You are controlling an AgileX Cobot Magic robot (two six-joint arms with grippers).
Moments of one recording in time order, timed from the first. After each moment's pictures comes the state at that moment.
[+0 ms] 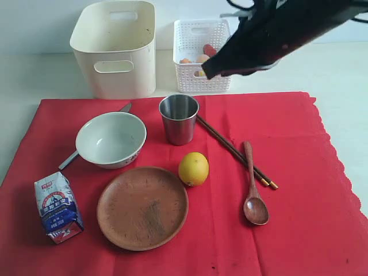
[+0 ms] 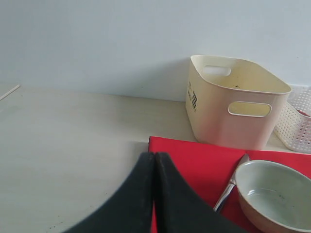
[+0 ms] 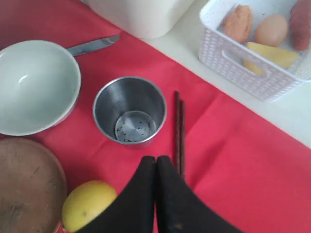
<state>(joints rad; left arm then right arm) 0.00 0.01 0.00 -0.09 0.20 0.00 0.63 1.57 -1.11 0.29 0.55 -0.35</state>
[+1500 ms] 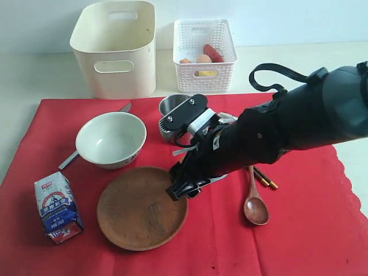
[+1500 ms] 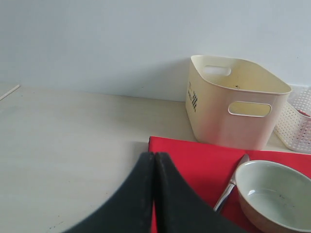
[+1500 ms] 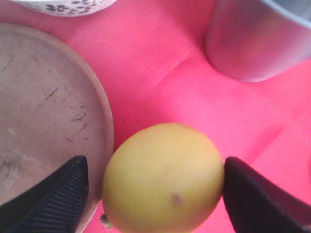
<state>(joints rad) 0.00 0.01 0.00 -0.09 0.20 0.00 0.89 1.85 -0.83 0.24 0.11 -0.26</state>
